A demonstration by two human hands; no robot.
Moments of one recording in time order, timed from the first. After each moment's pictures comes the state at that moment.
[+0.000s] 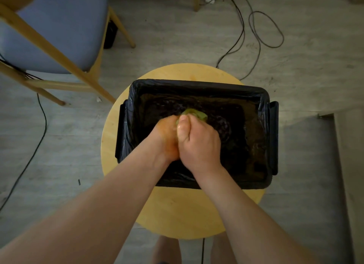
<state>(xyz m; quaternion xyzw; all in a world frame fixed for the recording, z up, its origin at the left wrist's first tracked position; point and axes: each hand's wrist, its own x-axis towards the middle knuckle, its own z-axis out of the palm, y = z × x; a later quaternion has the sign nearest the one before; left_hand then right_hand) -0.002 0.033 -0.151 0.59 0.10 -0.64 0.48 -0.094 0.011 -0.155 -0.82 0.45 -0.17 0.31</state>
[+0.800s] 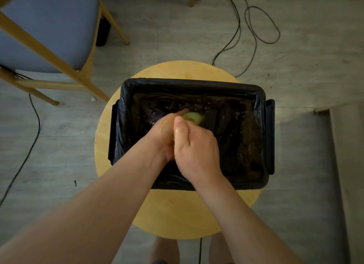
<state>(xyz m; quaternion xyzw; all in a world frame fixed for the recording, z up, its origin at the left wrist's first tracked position) -0.007 0.025 -0.151 0.61 0.11 -0.66 0.43 -0.103 0.016 -0.135 -0.78 0.48 -0.13 0.38</state>
